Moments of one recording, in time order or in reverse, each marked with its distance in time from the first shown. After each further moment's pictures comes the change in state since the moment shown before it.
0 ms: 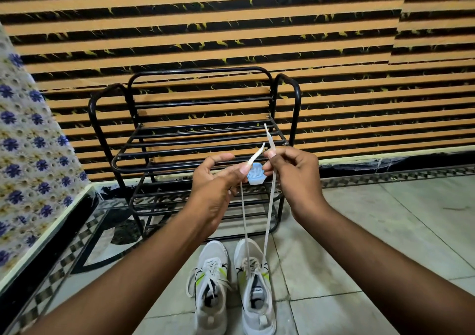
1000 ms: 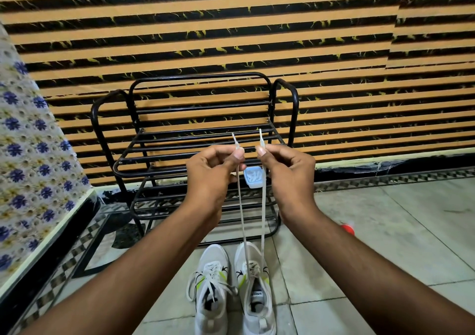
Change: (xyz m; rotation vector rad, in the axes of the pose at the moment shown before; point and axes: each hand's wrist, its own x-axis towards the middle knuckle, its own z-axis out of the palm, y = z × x) left_hand -0.004 0.017 0.015 0.243 0.096 0.262; right_hand -0.012 -0.020 0.014 0.096 0.115 -0.036
